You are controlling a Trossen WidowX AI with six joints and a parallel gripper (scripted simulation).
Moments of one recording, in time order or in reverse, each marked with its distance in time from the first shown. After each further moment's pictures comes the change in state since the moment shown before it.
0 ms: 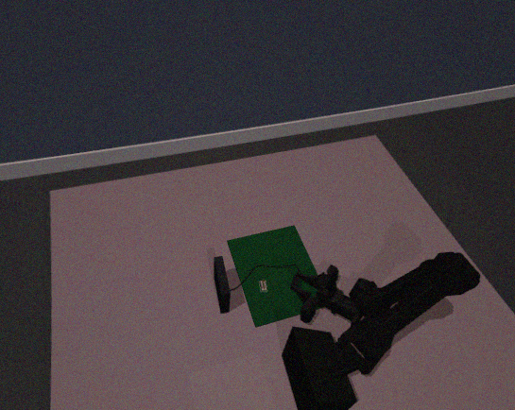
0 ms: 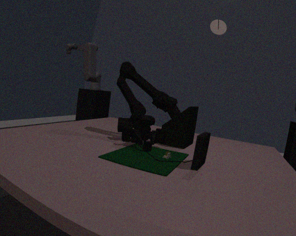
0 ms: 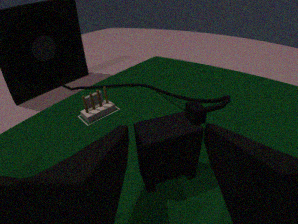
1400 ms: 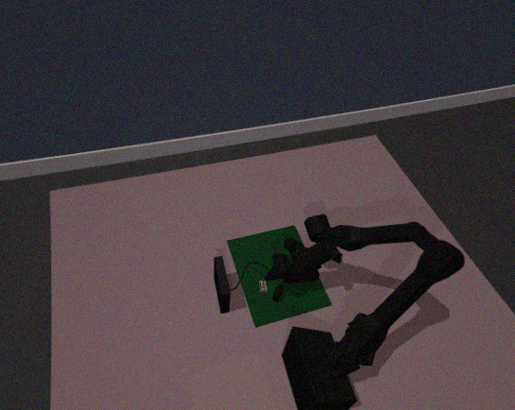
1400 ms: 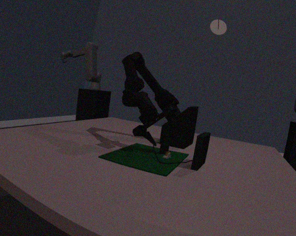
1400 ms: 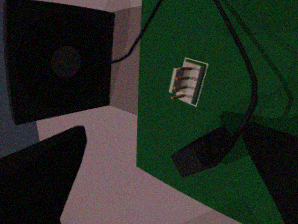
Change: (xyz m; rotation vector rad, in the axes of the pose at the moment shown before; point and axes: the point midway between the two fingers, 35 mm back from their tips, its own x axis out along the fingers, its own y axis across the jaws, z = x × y) arm 0.051 0.036 0.060 0.887 0.934 0.144
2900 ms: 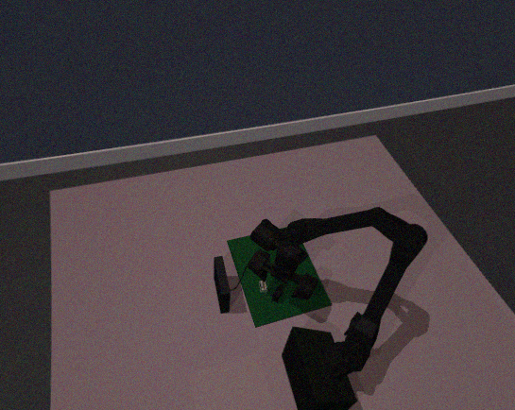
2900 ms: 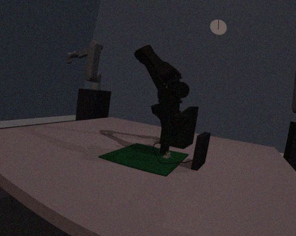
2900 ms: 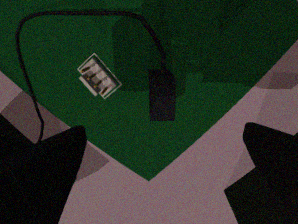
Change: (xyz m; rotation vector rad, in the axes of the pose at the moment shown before) arm -0.001 0.034 -0.024 0.825 -0.200 -0.732
